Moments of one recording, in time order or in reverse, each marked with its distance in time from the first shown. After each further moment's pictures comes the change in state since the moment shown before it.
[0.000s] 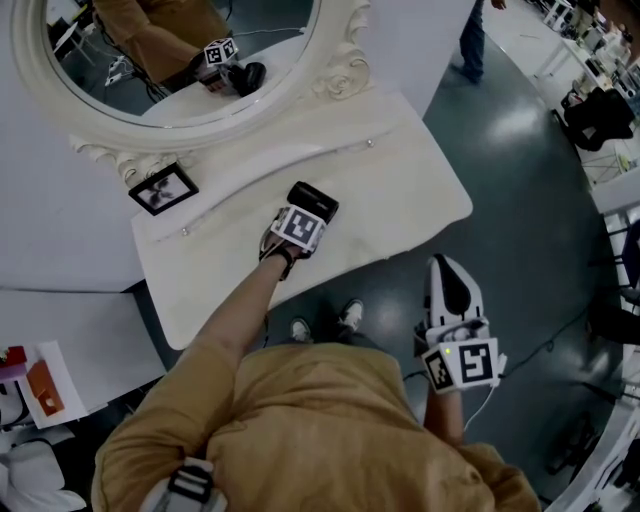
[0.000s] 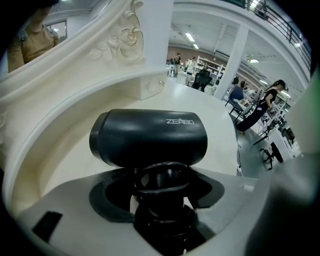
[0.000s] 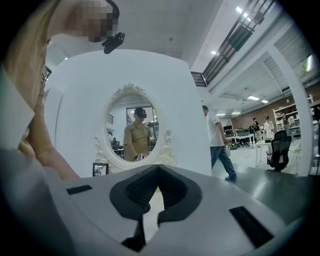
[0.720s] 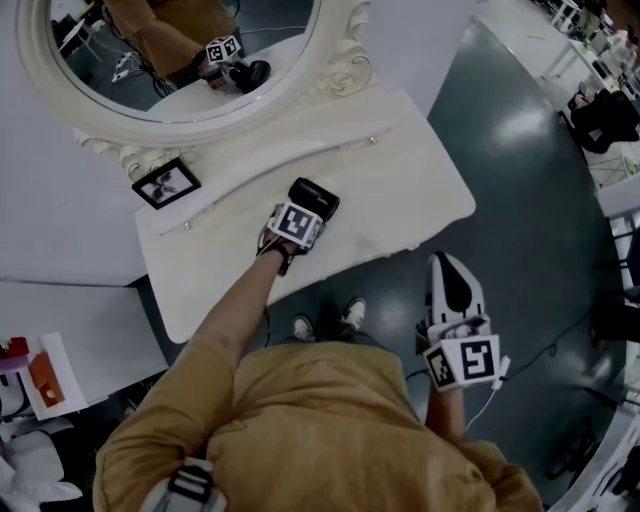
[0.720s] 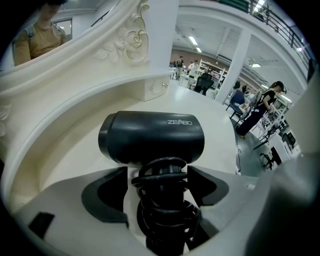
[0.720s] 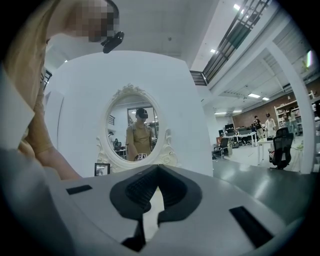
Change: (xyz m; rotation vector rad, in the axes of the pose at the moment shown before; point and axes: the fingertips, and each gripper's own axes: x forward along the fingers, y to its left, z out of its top) left arm -0.016 -0.024 -0.048 -0.173 0.202 -0.095; right arm -0.005 -0.008 -0.004 0.017 -0.002 0.024
